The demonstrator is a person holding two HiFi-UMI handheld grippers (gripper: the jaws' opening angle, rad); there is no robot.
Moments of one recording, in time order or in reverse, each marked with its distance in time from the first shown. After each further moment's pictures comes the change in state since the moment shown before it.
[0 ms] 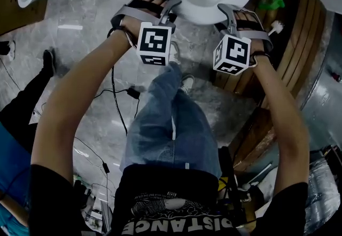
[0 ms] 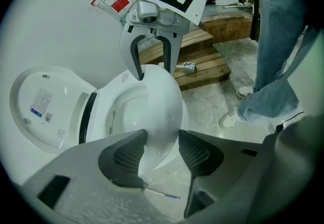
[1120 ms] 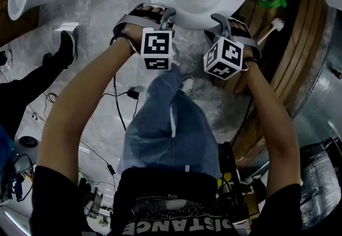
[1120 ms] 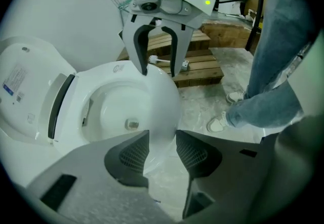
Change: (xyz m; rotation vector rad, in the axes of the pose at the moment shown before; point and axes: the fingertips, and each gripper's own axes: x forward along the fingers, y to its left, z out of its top) left arm 0.056 -0.034 -0.015 -0.084 0.005 -0.202; right arm 0.046 0.029 0.002 0.299 -0.013 0.175
